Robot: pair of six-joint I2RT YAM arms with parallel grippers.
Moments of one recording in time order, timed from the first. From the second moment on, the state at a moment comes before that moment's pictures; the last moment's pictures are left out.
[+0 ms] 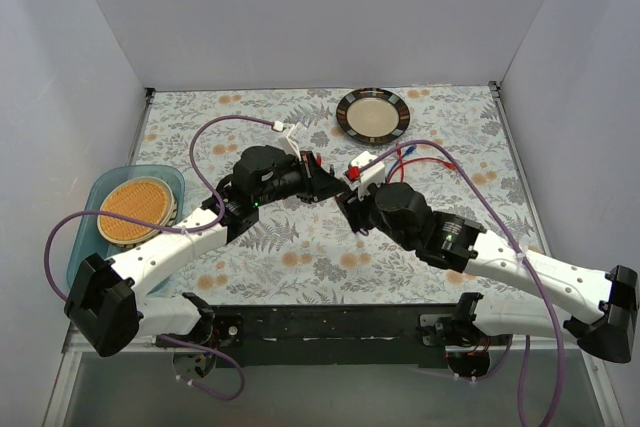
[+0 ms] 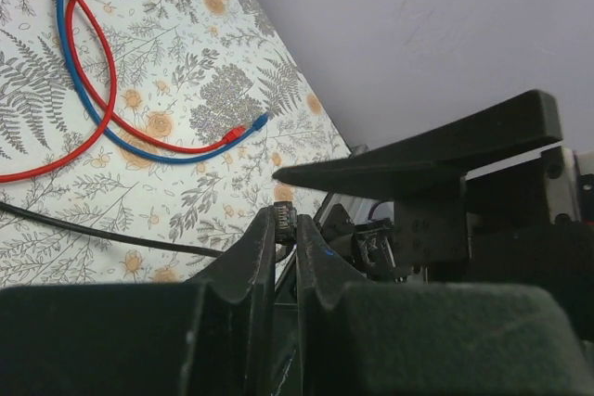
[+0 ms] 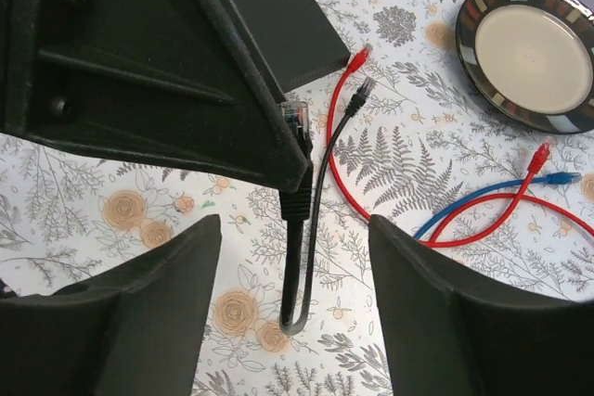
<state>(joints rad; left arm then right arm) -0.71 1.23 0.86 0.22 0.42 -0.78 1.10 1.03 0.90 -0.28 0.40 0.07</state>
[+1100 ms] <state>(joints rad) -0.72 1.23 0.86 0.20 0.46 -0.76 1.10 1.05 0.96 -0.32 0.33 0.02</state>
